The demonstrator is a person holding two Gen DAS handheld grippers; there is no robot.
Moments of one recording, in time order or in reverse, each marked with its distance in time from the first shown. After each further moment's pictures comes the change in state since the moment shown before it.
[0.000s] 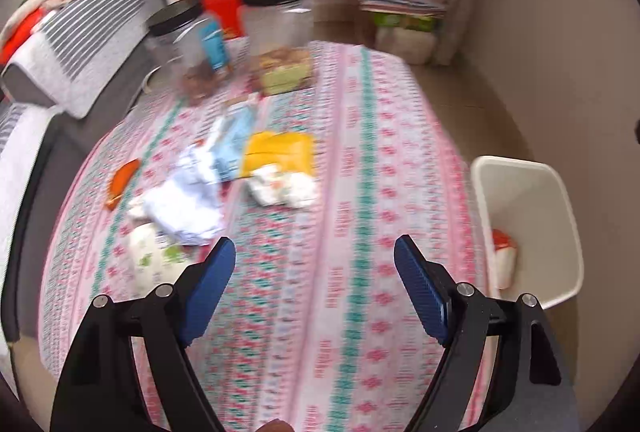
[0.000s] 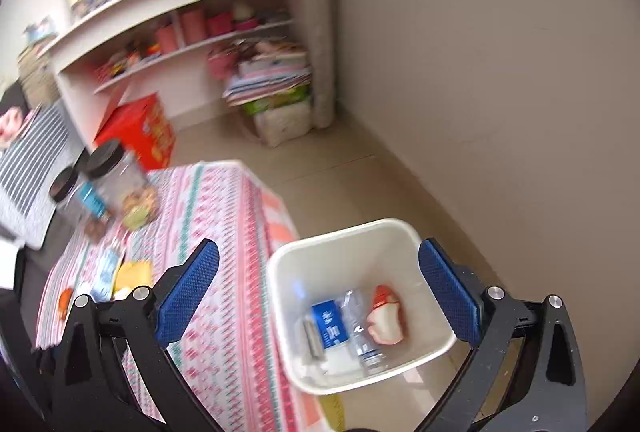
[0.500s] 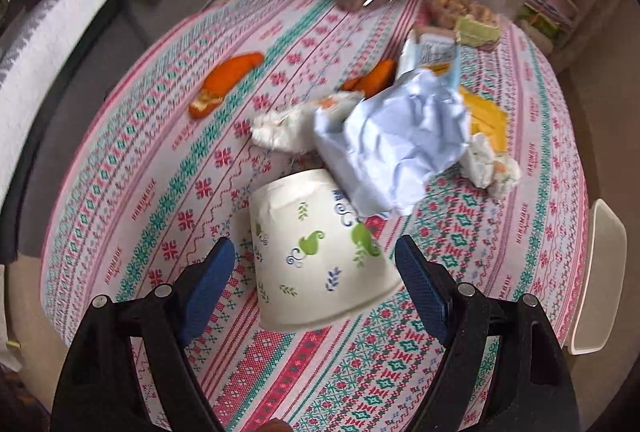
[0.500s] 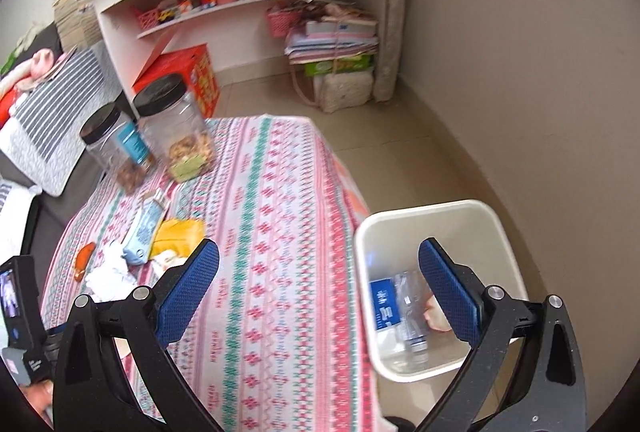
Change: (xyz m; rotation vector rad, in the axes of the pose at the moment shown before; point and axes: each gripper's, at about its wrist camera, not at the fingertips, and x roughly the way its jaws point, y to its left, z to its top) left arm 0.071 0.146 -0.013 -0.300 0.258 0.094; right arm 0.037 0.100 -0.023 -0.121 0.101 0.092
